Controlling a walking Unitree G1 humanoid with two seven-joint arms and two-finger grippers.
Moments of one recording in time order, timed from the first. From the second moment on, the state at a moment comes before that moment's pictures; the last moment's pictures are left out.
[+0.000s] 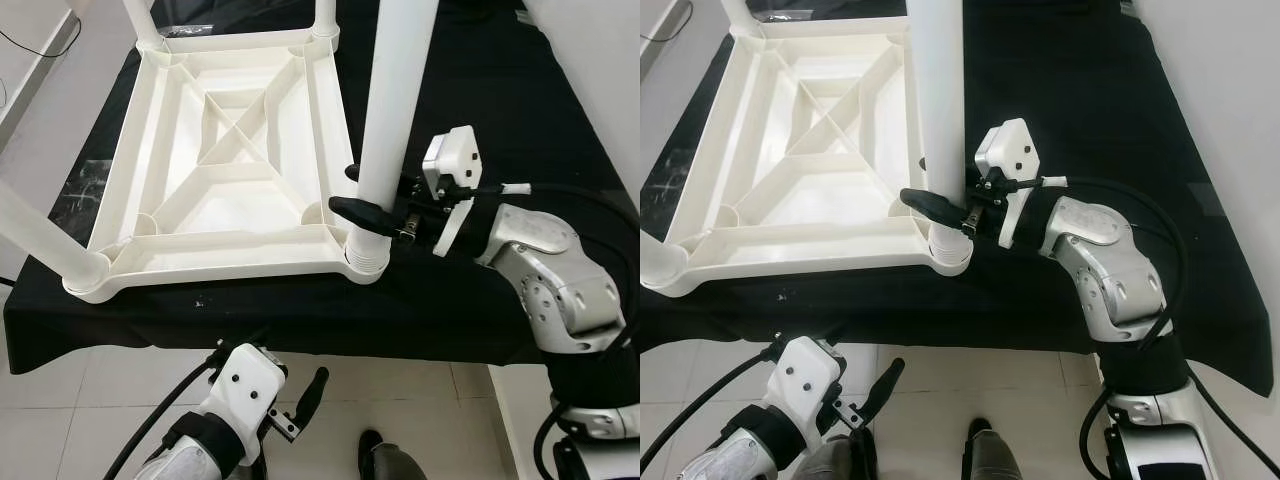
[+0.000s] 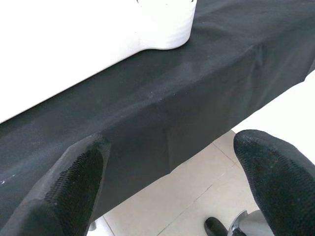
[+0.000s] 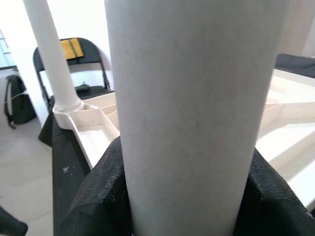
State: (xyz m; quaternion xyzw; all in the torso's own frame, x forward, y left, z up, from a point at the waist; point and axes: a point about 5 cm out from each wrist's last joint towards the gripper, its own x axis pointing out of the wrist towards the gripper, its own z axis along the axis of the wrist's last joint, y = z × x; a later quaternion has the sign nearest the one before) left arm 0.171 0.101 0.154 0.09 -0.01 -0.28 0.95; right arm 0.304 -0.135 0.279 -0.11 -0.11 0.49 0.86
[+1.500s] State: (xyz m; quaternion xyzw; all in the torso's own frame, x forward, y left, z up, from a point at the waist) left arm 0.251 0.130 0.243 0.05 -0.17 -0.24 0.96; right arm 0.326 -0.149 0.327 0.09 -0.23 0.17 0.96
